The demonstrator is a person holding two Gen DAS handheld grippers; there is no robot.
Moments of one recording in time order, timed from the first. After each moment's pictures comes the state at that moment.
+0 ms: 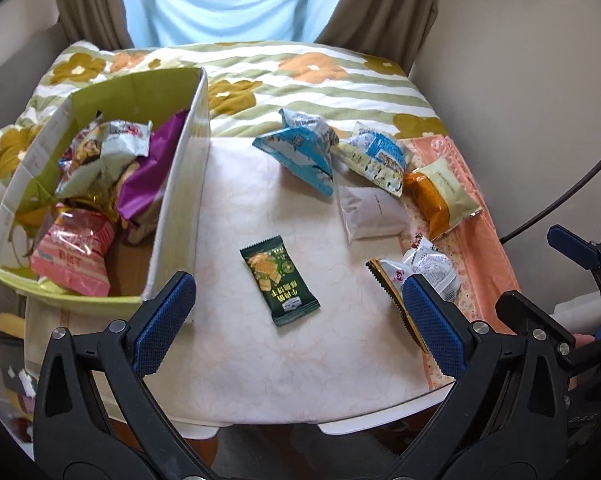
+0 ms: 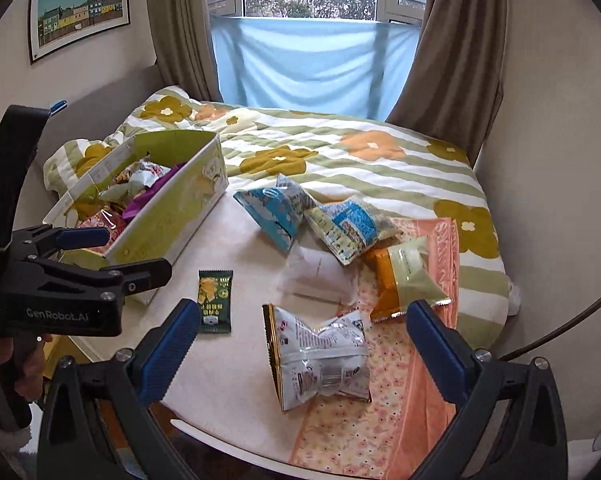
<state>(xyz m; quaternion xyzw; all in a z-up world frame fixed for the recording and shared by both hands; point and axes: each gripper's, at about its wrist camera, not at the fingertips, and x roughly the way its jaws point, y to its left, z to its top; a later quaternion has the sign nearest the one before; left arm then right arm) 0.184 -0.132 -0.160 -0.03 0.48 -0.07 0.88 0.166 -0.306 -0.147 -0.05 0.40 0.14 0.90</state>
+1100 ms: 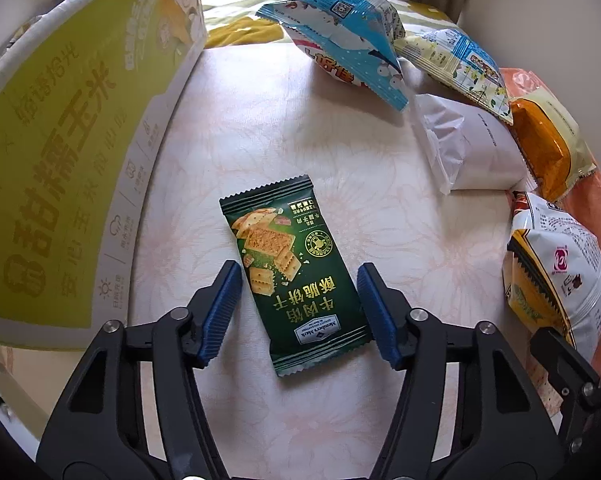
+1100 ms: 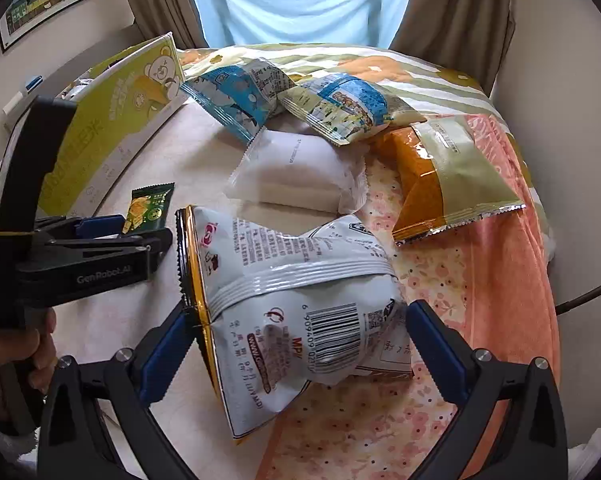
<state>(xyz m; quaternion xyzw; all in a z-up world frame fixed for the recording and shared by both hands) 0.240 -0.149 -0.299 0.00 0.54 -0.01 0.84 0.208 -0.321 -0.276 -0.04 0.48 0.13 0.87</state>
